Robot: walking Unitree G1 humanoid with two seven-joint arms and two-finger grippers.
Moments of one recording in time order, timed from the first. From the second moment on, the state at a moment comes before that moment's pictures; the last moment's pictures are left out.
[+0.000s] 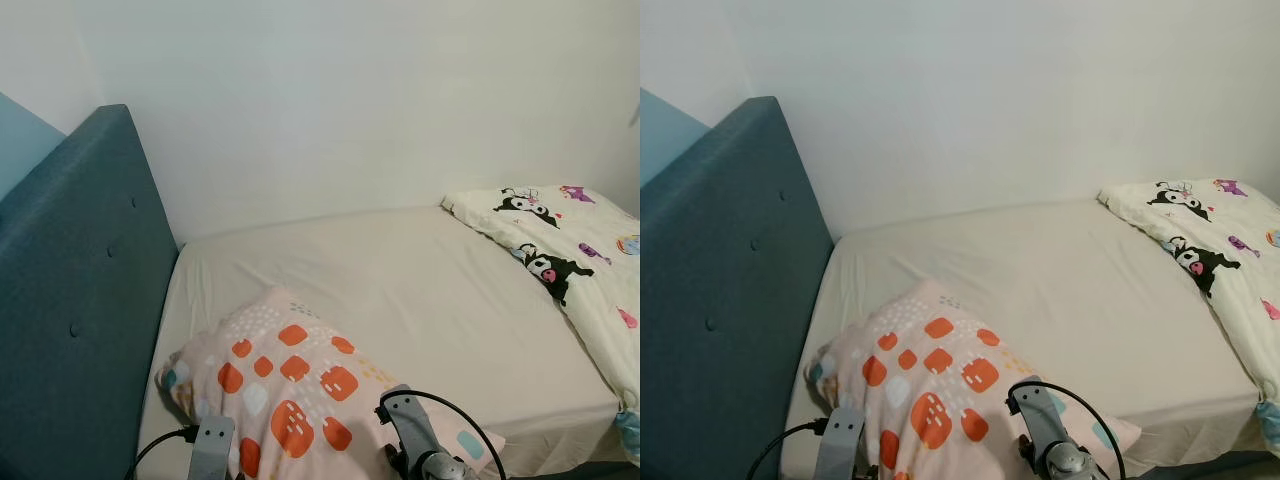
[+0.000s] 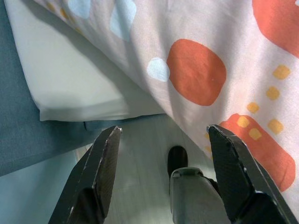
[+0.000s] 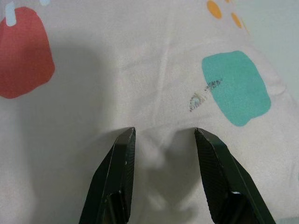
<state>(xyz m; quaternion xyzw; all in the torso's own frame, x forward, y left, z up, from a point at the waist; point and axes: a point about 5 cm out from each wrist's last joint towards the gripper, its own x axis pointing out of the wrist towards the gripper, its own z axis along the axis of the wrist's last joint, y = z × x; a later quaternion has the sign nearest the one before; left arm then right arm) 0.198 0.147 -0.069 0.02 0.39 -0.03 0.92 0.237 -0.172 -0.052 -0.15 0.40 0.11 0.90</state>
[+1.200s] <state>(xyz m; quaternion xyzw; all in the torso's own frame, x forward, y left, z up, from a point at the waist) 0.199 0.146 -0.069 0.02 0.39 -0.03 0.92 0.237 -0.170 -0.052 -0.15 0.40 0.11 0.90</state>
